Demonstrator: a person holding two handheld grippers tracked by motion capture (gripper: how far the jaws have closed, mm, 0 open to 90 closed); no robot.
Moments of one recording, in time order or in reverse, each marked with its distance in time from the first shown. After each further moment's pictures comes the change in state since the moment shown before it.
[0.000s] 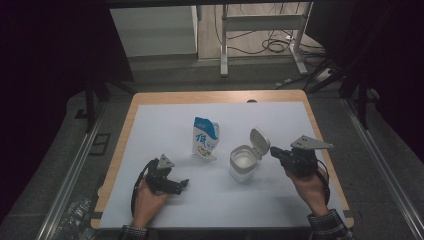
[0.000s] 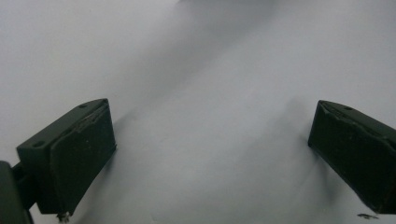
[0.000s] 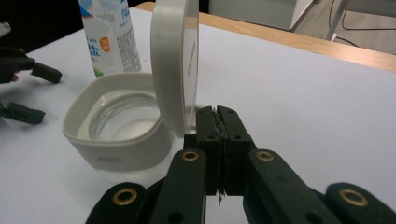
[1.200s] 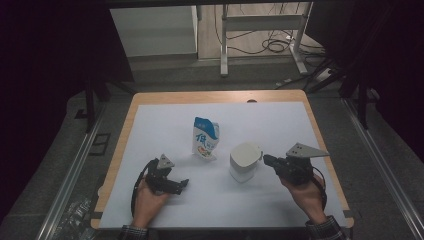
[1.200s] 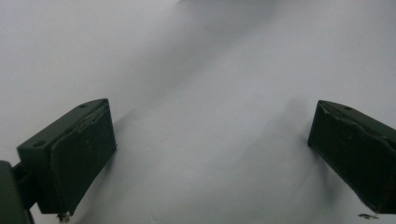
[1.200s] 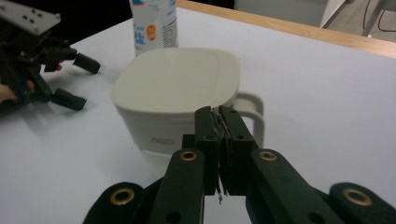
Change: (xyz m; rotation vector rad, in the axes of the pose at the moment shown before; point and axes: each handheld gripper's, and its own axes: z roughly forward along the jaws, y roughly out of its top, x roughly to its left) left arm 0.000 0.000 0.000 0.003 0.000 0.004; right arm 0.021 -0.012 -0.002 -0.002 0.095 -0.019
